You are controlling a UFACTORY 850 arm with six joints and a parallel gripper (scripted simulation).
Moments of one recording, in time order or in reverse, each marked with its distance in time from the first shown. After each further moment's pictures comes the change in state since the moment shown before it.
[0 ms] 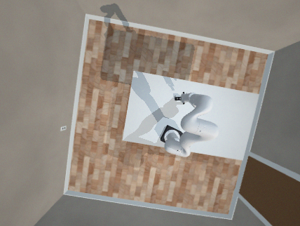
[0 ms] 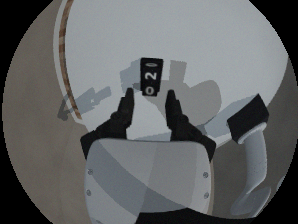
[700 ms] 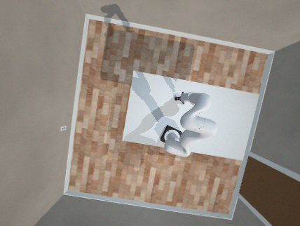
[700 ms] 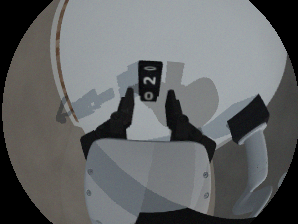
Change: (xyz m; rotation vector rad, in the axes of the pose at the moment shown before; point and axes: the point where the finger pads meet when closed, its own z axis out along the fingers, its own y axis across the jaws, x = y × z) arm 0.000 0.000 0.016 -0.029 0.013 0.002
